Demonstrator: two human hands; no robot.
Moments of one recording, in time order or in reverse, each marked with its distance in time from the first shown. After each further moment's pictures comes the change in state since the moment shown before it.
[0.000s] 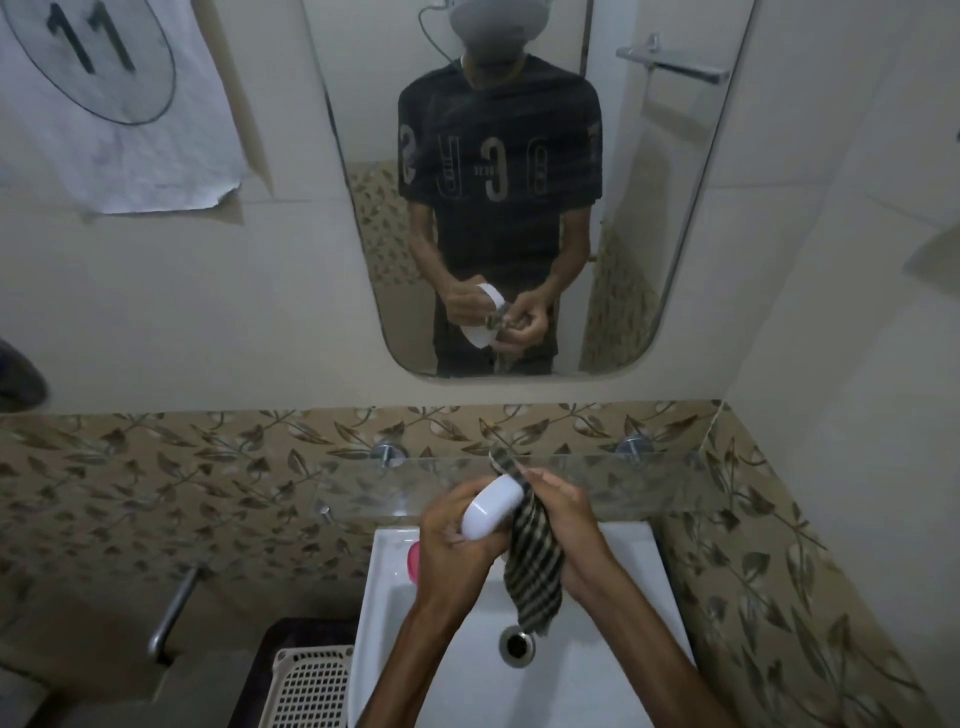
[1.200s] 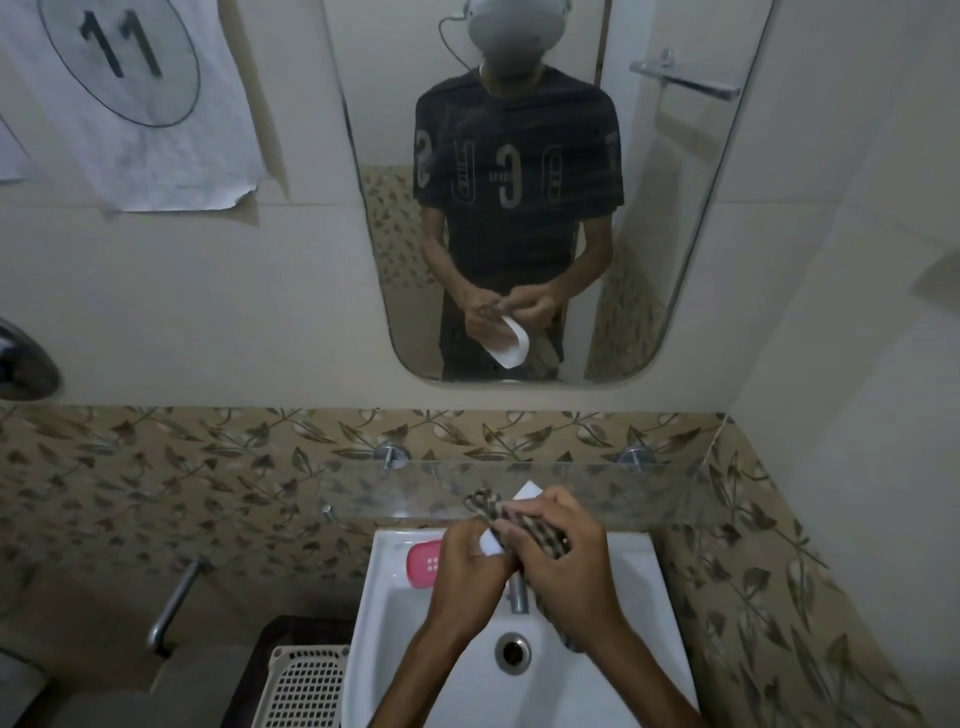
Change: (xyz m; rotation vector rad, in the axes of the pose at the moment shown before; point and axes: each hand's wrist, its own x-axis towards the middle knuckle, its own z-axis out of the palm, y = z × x) left_hand -0.013 0.002 0.008 0.064 -0.140 -0.350; right_hand -0.025 0.018 -0.021 -0.650 -0.037 -0.792
